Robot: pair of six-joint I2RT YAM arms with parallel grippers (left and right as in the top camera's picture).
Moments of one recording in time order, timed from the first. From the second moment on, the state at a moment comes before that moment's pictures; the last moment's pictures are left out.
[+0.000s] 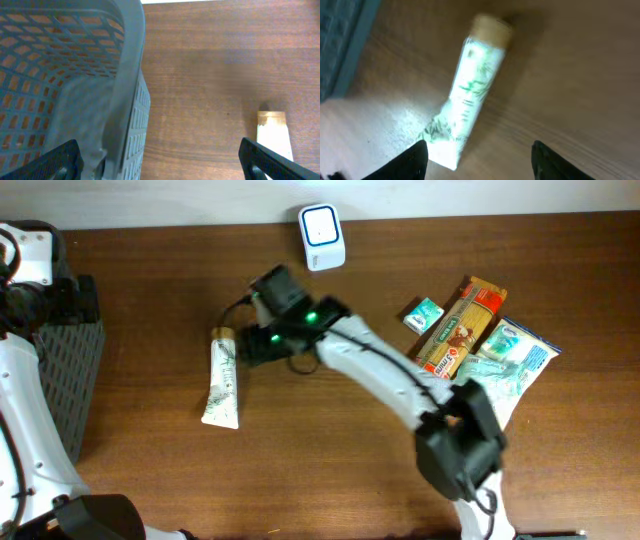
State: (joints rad) left arm 0.44 1.66 1.81 -1.01 0.12 0.37; right arm 0.73 2.15 1.84 -0.68 -0.28 0.40
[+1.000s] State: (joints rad) left arm 0.44 1.66 1.81 -1.01 0.12 0.37; right arm 0.65 2.36 1.87 -1.11 -0.49 0.19
